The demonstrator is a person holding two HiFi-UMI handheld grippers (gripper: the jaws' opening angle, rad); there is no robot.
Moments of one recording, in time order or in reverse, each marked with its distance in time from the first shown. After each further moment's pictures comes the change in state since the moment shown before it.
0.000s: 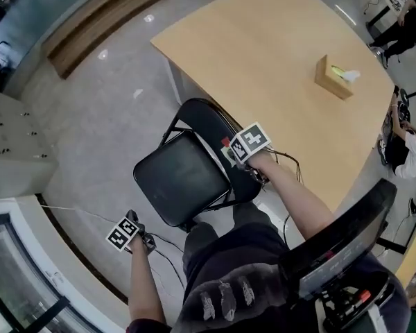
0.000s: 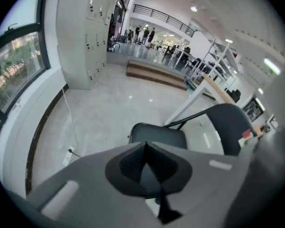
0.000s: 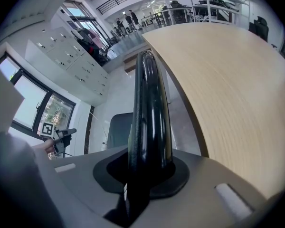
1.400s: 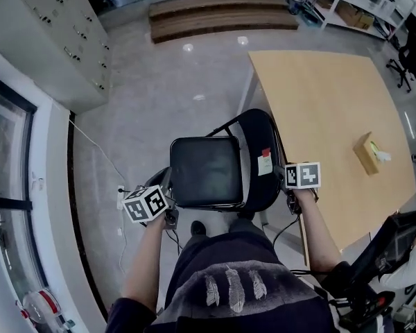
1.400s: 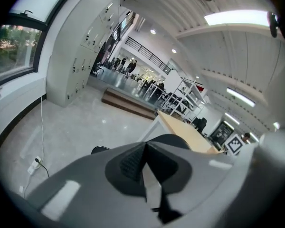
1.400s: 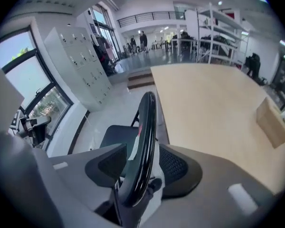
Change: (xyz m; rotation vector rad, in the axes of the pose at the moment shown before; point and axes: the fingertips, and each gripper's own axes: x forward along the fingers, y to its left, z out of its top) left arm -0.174 -0.147 0.009 -0.009 -0.382 -0.350; right arm -0.102 0.000 -0.015 -0.161 -0.249 -0.153
